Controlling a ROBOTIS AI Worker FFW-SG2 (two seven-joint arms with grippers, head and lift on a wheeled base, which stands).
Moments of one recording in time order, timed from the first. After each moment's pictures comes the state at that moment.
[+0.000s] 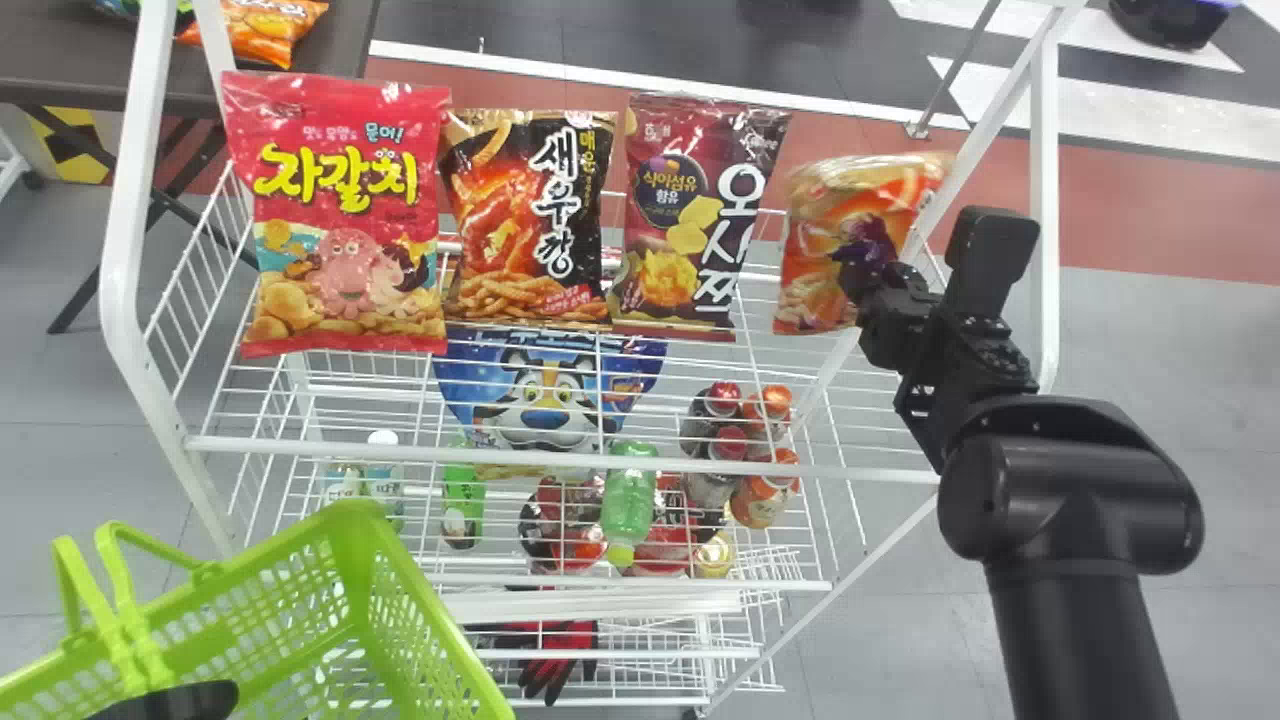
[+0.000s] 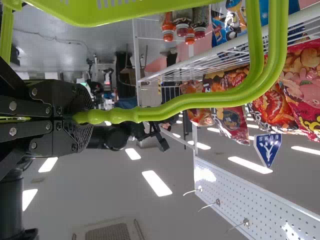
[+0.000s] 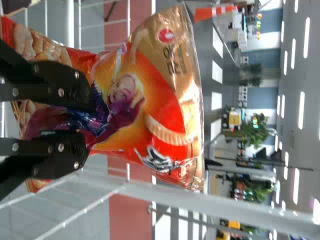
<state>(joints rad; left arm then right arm) 0.38 0.11 0.47 -1.89 0.36 1.54 -1.57 -0.04 -0.18 -0.17 -1.72 -0.12 0.51 0.00</state>
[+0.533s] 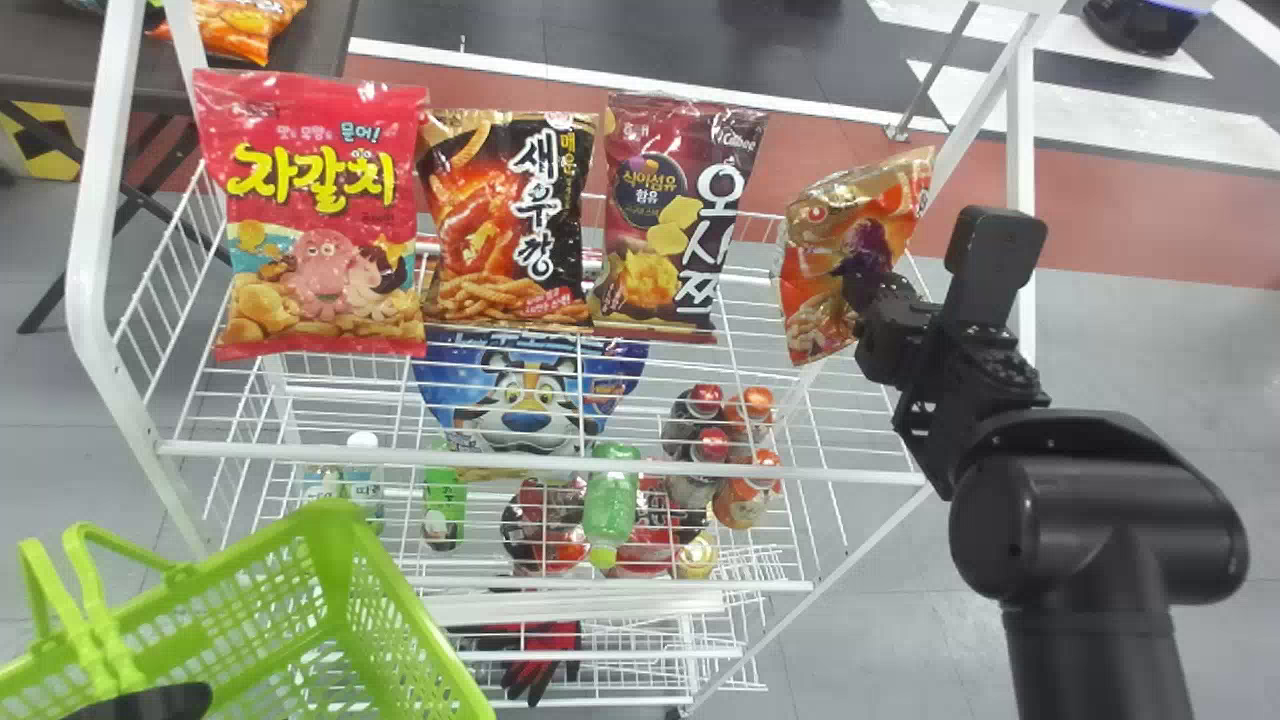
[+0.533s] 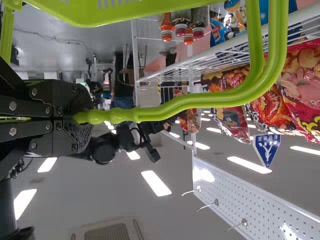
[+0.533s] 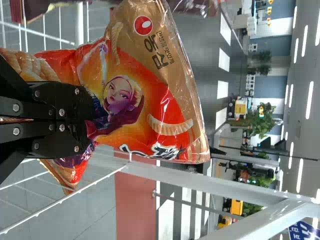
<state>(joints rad) 0.38 0.12 0.47 -1.88 0.36 1.54 -1.57 0.07 -0.18 -0.17 -1.98 -0.15 0.70 -0.05</state>
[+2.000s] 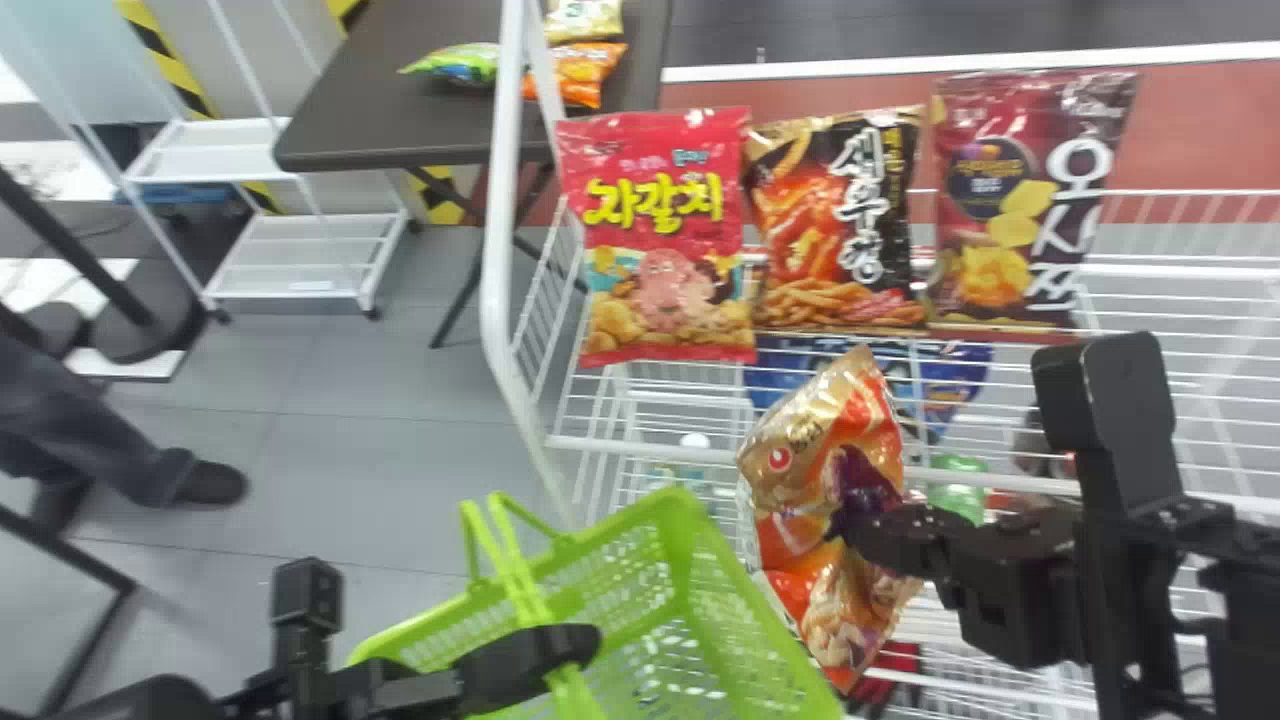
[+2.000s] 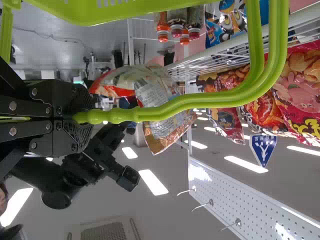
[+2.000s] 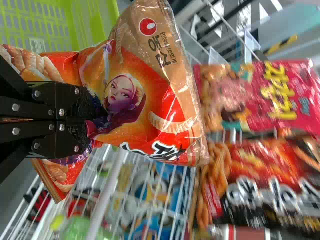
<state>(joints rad) 0.34 0.12 0.47 -1.84 0.35 1.54 -1.57 0.25 -0.16 0.20 -2.44 -0.45 1.38 0.03</state>
